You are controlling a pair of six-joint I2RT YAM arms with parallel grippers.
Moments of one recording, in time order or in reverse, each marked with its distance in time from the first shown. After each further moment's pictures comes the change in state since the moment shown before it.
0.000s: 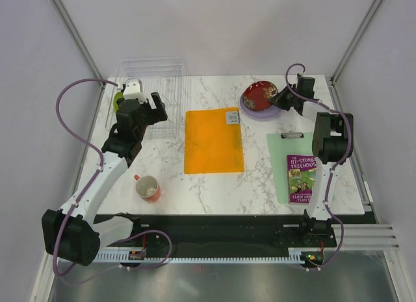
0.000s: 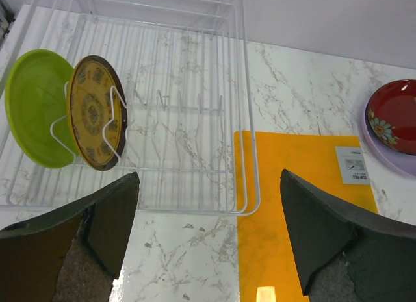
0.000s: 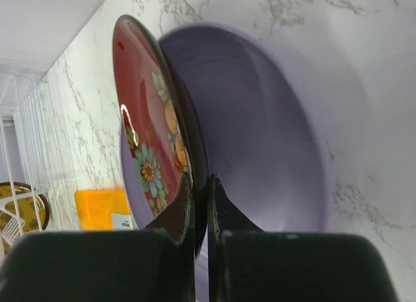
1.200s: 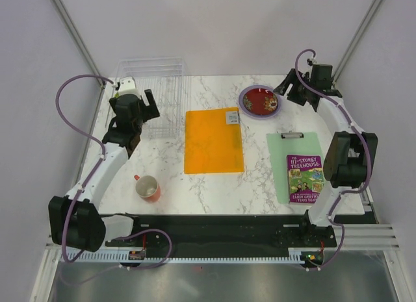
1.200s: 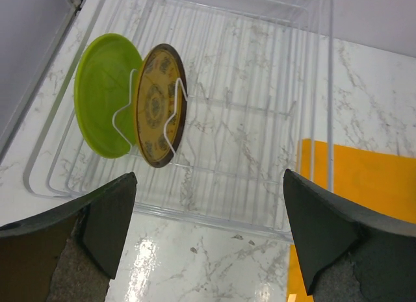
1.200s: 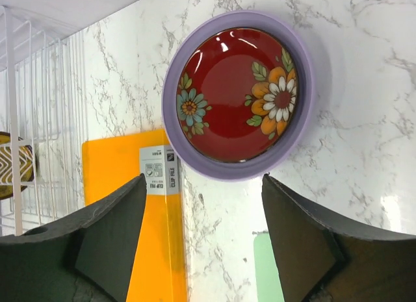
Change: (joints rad) left arm 0.075 0.085 0.029 -0.021 -0.092 0.030; right arm -0.006 -0.355 -0.069 -0.296 0.044 -0.213
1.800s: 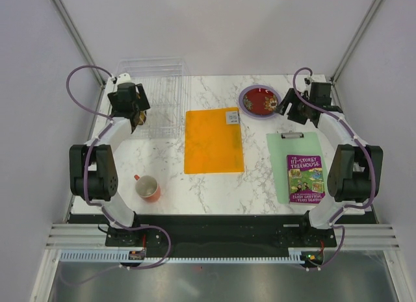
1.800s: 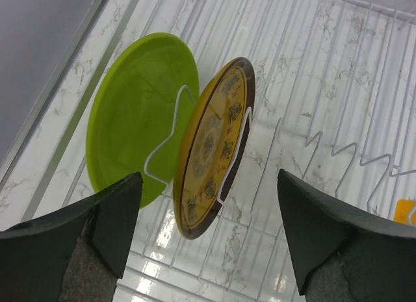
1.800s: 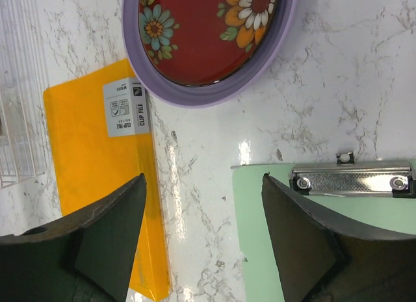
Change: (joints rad) left arm 0.175 0.440 0.174 0.113 -0.024 0.026; right arm 0.000 -0.193 -0.278 -0.014 0.012 -0.057
